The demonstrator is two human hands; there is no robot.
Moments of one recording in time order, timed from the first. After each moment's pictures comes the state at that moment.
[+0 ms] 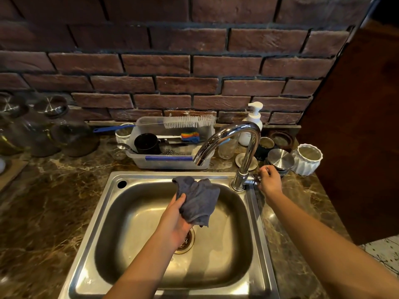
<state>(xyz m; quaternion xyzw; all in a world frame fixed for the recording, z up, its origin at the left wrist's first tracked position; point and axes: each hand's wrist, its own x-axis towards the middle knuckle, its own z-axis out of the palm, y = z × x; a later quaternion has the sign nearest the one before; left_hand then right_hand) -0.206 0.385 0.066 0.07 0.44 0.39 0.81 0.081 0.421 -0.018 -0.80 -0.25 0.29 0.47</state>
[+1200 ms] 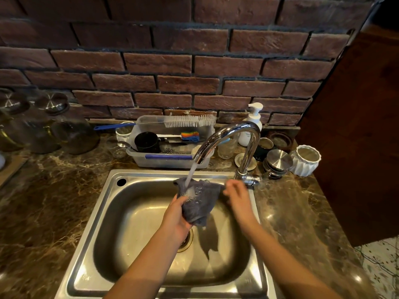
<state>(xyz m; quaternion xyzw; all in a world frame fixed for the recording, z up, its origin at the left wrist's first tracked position) -0.196 0.384 0.068 0.08 0.49 0.38 0.78 -0.036 0.365 0.025 -0.70 -0.34 0.40 0.49</state>
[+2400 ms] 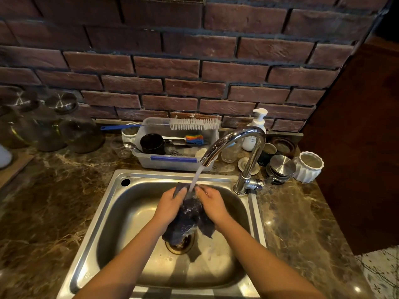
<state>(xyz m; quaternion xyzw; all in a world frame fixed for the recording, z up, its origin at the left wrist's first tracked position) -0.232 0.418 0.044 0.55 0.57 0.27 0.55 -0.099 0.397 0.026 -0.66 -0.44 0.45 0.41</state>
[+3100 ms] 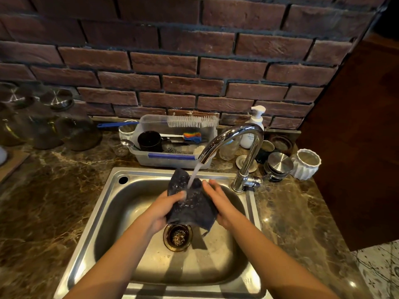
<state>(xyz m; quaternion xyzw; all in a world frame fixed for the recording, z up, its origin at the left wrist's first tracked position) -0.238 0.414 0.059 0.31 0.55 0.25 0.73 -0.076 0.393 0.022 -0.58 -0.23 0.65 0.43</state>
